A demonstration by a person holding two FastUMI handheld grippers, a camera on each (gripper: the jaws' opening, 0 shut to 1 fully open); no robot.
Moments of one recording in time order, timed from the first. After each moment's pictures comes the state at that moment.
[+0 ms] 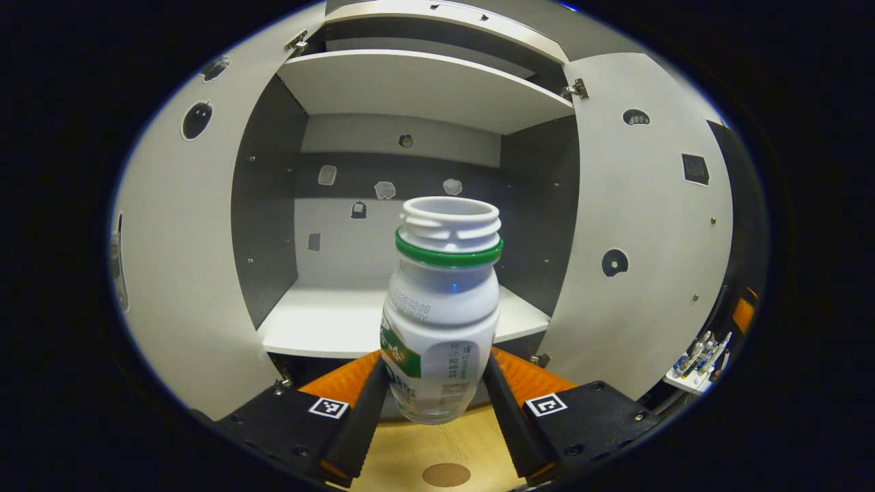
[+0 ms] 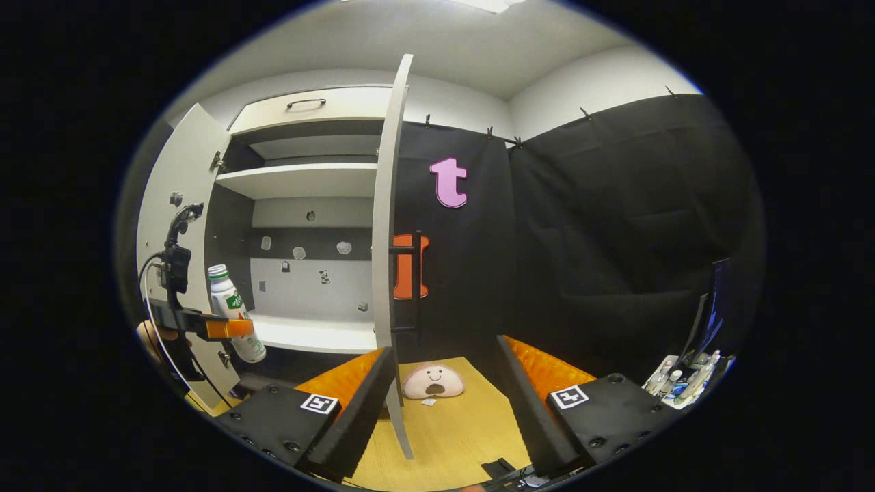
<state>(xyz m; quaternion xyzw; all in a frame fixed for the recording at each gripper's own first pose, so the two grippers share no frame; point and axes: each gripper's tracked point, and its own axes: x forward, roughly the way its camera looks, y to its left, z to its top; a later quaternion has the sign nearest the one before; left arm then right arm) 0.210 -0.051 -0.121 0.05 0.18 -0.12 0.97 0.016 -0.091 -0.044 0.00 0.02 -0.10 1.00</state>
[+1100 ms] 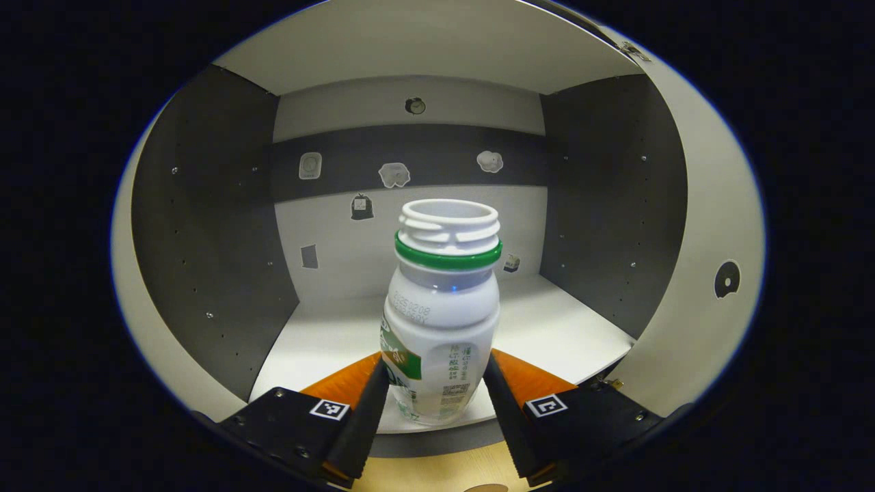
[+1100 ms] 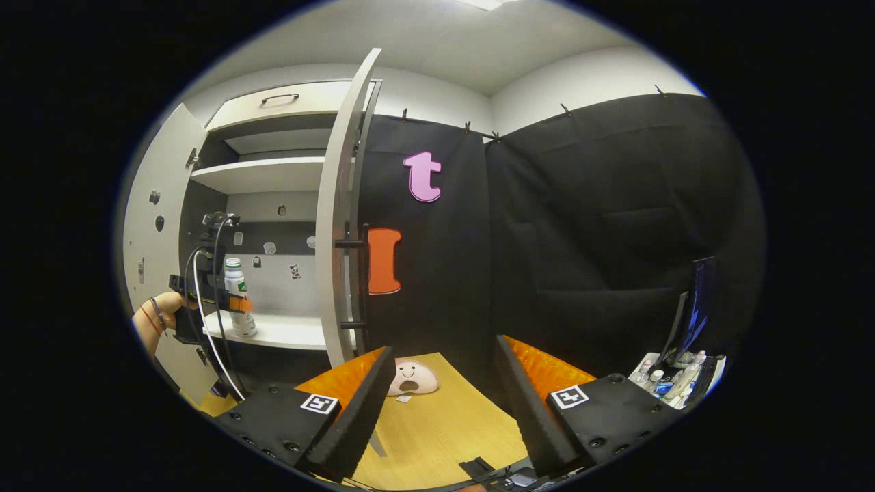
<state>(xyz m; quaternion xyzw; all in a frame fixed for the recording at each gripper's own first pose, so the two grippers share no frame) 0.349 -0.043 -0.162 0.10 0.24 -0.07 0.96 0.015 -0.135 -0.050 0.00 0.04 -0.15 0.99</state>
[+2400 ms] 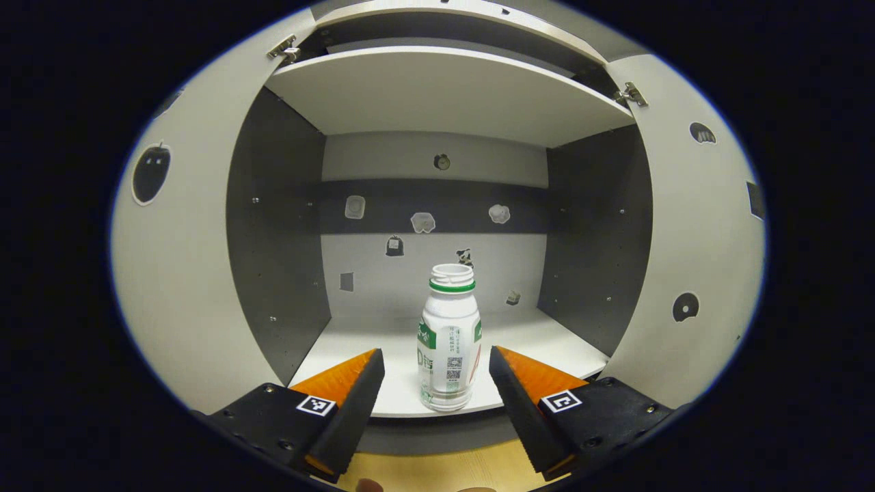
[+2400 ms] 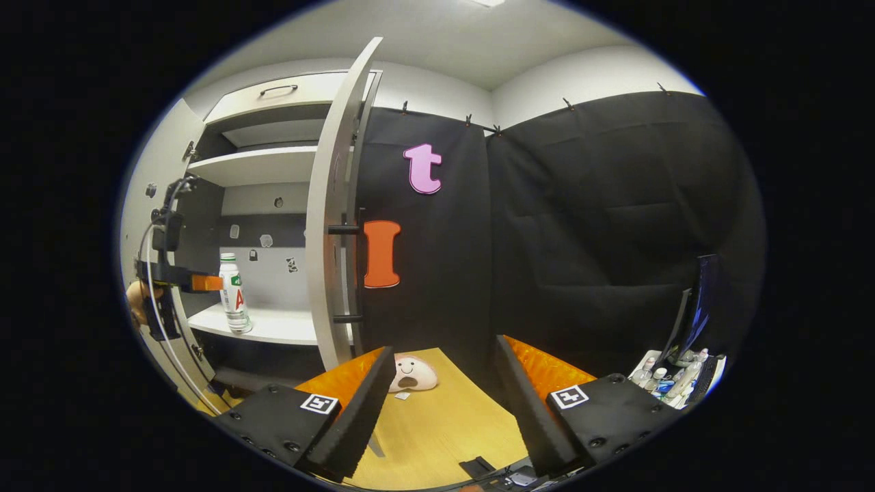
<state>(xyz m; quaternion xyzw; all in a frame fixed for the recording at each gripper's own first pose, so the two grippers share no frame) 0.276 -0.024 -0.077 0.07 0.14 -0.05 0.99 0.035 -0.140 -0.066 0.00 0.05 -0.15 0.99</state>
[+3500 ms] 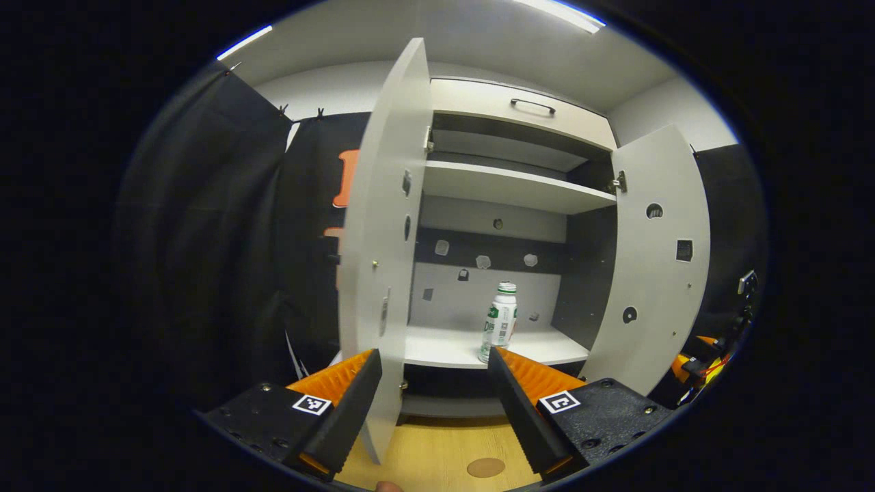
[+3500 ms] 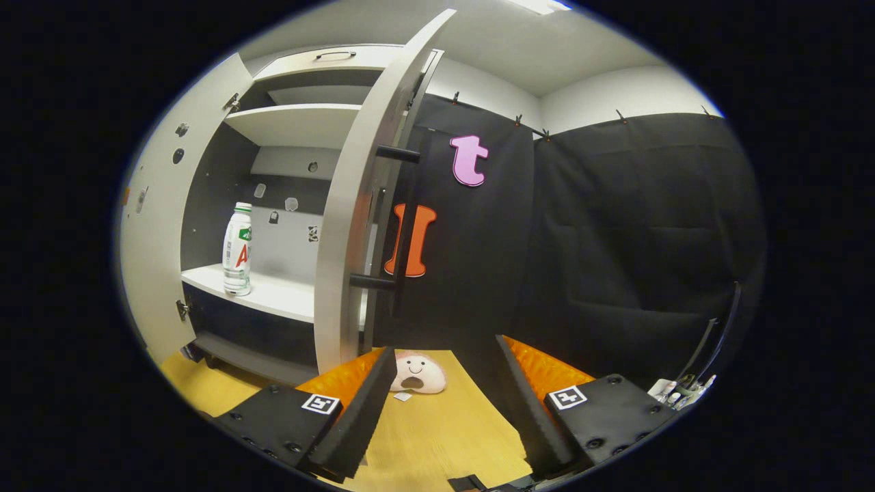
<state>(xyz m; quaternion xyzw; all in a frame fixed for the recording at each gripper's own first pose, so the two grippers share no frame) 0.042 0.096 0.016 0.04 0.06 0.05 1.00 0.106 -0.115 -0.119 -0.08 0.06 -0.09 0.99</state>
